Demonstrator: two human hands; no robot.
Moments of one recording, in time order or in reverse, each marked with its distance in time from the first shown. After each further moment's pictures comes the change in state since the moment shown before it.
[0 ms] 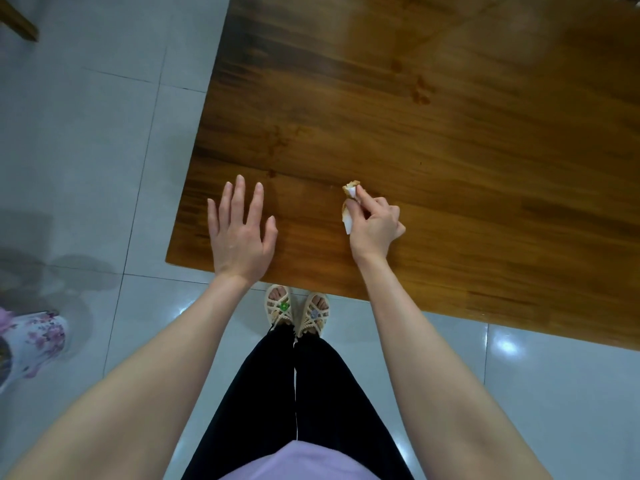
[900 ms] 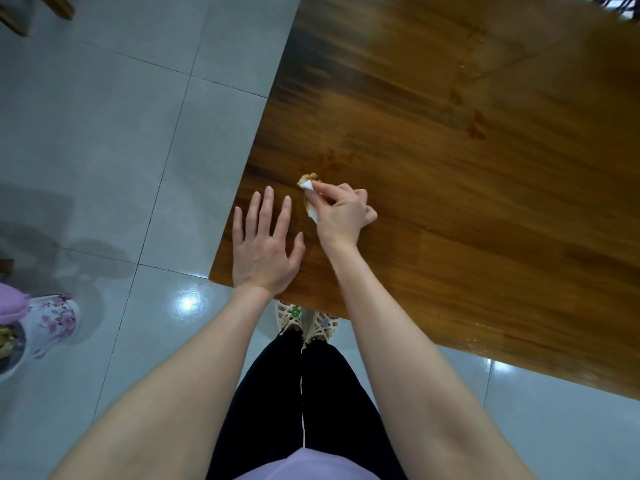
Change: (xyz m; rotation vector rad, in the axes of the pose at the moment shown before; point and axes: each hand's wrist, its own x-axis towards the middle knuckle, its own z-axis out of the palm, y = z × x) left_hand 0.020 -0.036 -0.009 0.094 -0.060 0.012; right_hand -0.006 -0.094 0.094 0.019 -0.165 -0.111
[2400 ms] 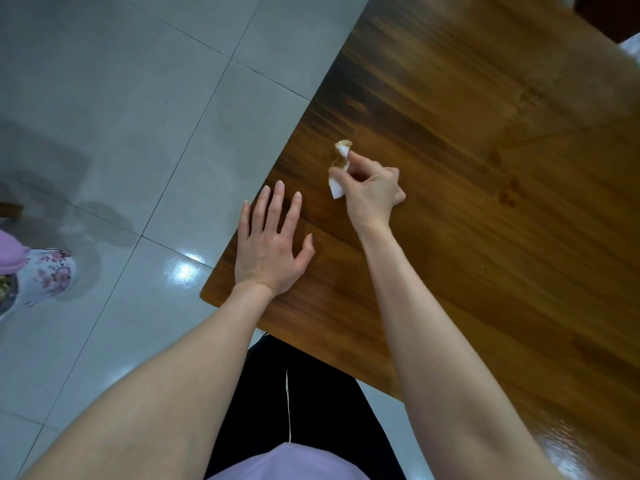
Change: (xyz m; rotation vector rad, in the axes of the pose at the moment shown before) left_hand 0.050 0.005 -0.003 0.021 -0.020 -0.133; right_hand 0.100 -0.034 -0.001 -0.008 -0.119 -0.043
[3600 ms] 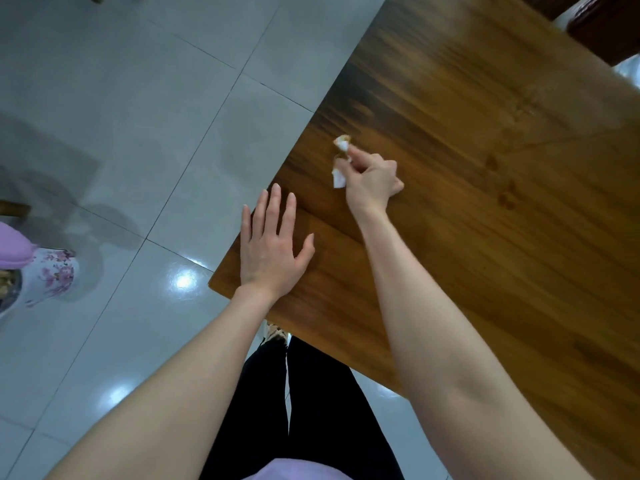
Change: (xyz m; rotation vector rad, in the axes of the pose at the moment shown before) left_hand -0.021 -0.001 -0.004 -0.079 0.034 -0.076; right_hand -0.001 -0.009 0.009 -0.041 -0.008 -0.060
